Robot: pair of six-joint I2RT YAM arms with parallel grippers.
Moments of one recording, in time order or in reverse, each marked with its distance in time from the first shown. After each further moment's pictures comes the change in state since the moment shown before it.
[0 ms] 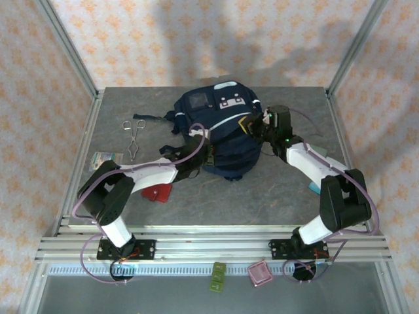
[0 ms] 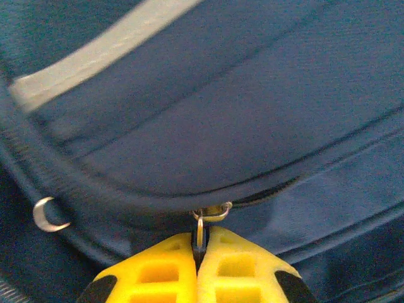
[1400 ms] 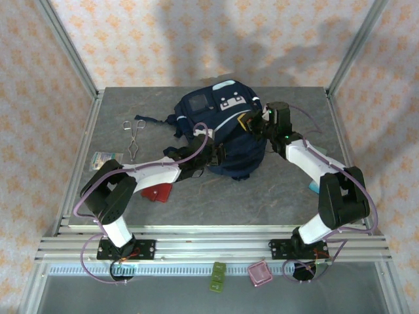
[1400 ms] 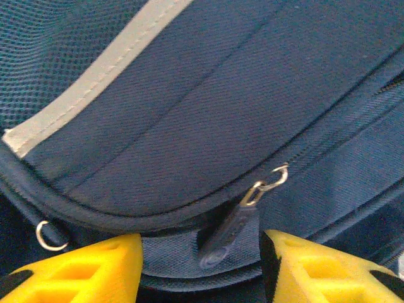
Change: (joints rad) left arm -0.041 0.039 0.065 -0.003 0.061 -0.023; right arm 0.007 0.032 0.051 -0.007 -0.018 -0.003
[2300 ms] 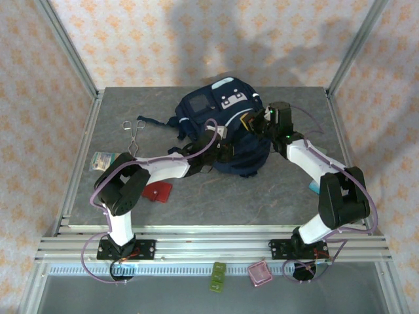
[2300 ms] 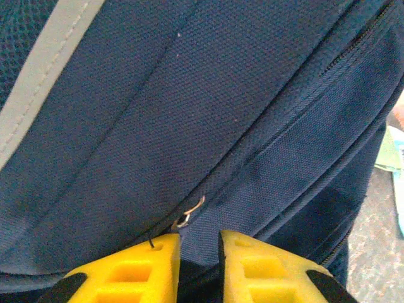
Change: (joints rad) left arm -0.008 0.133 0.104 0.095 0.143 0.009; right arm -0.014 -0.001 0.000 -0.012 0.023 -0.001
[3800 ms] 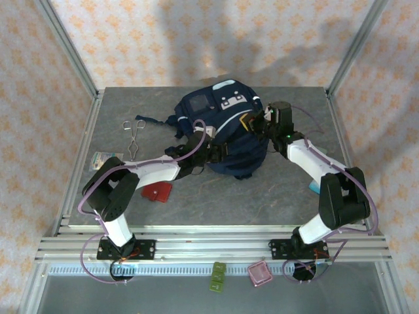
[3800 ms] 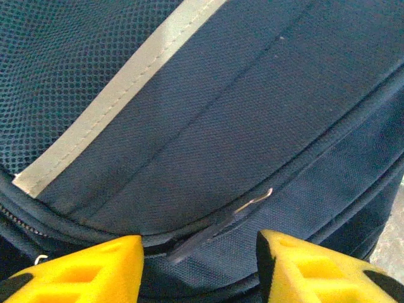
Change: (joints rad) left arm 0.049 -0.104 -0.107 0.010 -0.026 -0.020; right arm -0.004 -0.005 0.004 -0.014 -0.024 0.000
